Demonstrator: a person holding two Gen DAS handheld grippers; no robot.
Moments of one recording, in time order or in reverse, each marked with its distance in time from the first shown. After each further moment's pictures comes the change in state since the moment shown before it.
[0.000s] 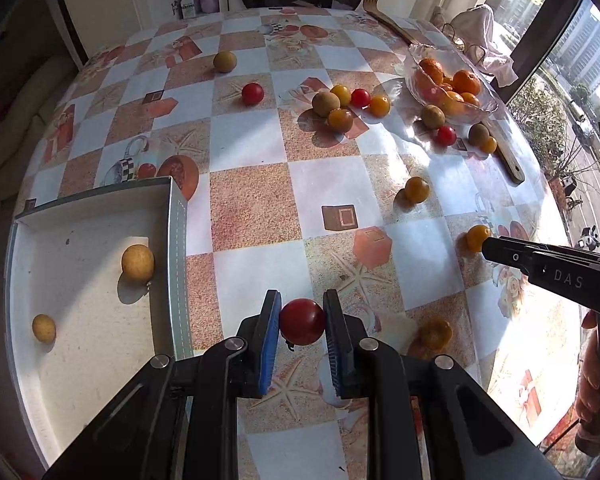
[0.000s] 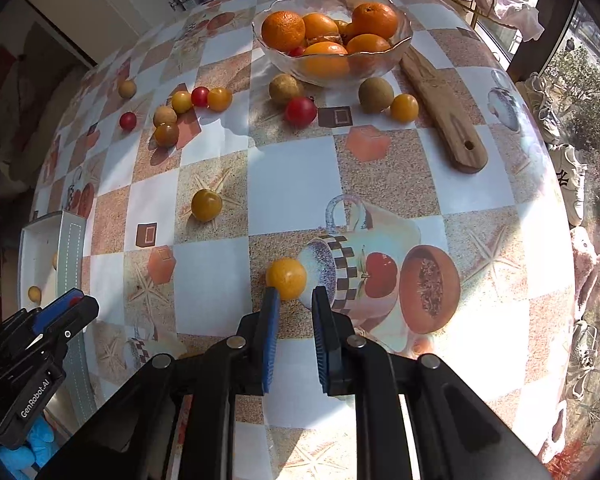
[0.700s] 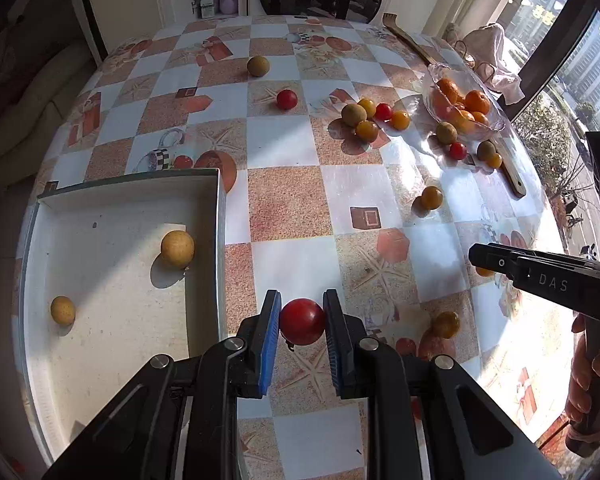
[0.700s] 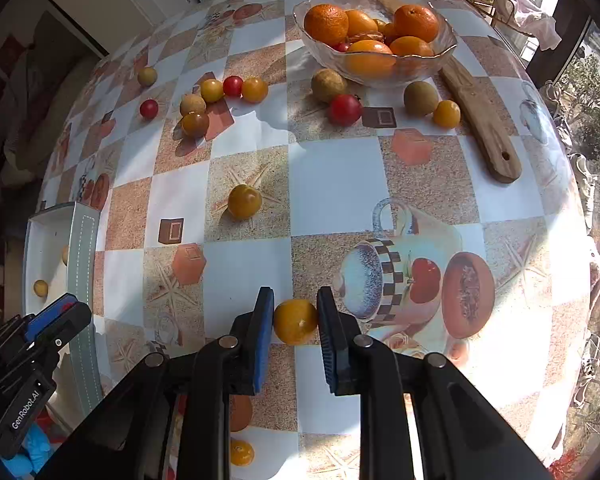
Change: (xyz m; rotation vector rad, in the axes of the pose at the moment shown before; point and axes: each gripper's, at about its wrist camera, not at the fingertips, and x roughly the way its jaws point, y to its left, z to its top) left arm -0.021 0.027 -0.011 -0.058 -0.026 0.001; right arm 0.003 0.025 0.001 -0.034 0.010 0.024
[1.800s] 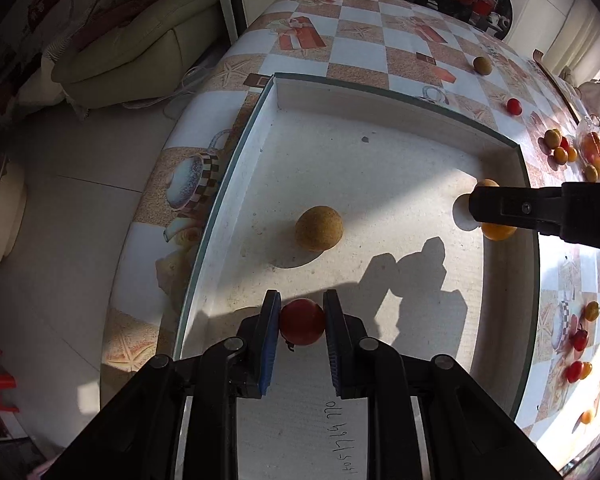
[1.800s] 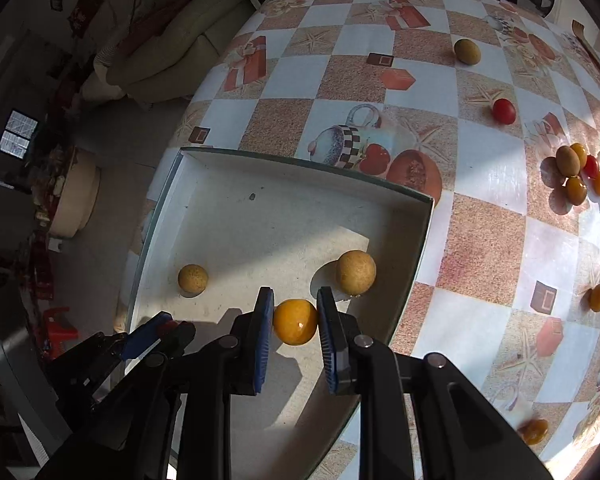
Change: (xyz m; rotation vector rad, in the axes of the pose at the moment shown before) left arm -0.005 0.177 -0.059 -0.245 0.040 0.229; right arm 0.045 0.255 0.006 -0.315 0.105 0.227
